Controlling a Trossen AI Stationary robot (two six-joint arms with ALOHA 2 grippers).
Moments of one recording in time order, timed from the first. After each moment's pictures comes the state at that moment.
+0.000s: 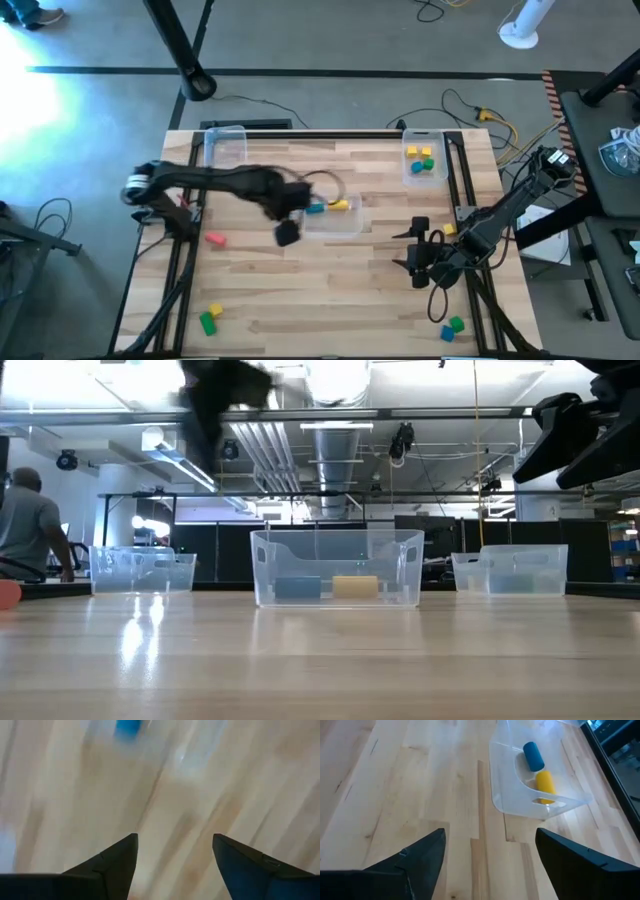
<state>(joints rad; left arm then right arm) -0.03 1.61 1.44 -1.25 -0.02 -0.48 0.72 1.15 0.60 -0.41 0.72 0.33</state>
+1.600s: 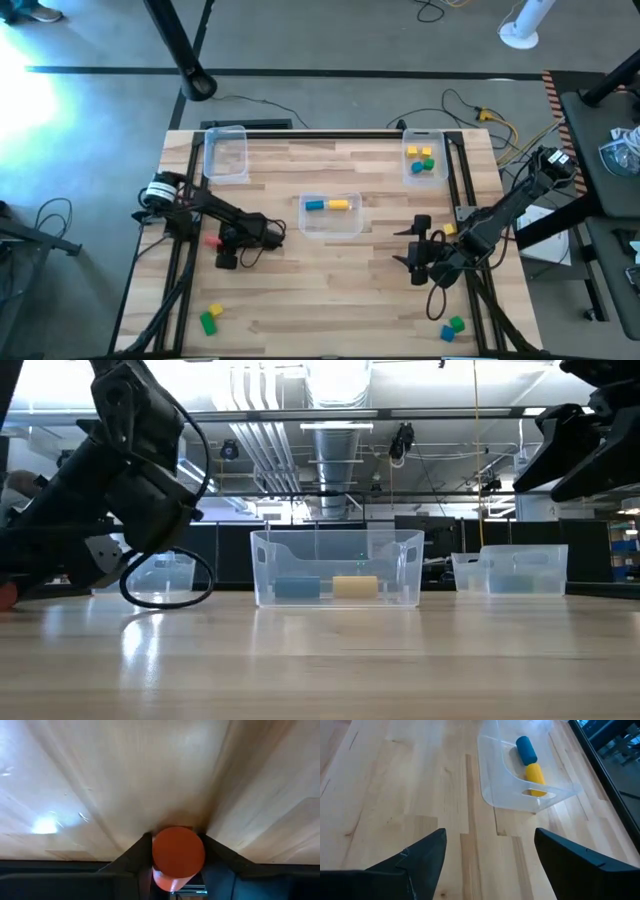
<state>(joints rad) -0.16 1.85 0.81 -1.17 0.06 -0.12 0.72 1.15 0.56 -0.41 0.76 0.37</state>
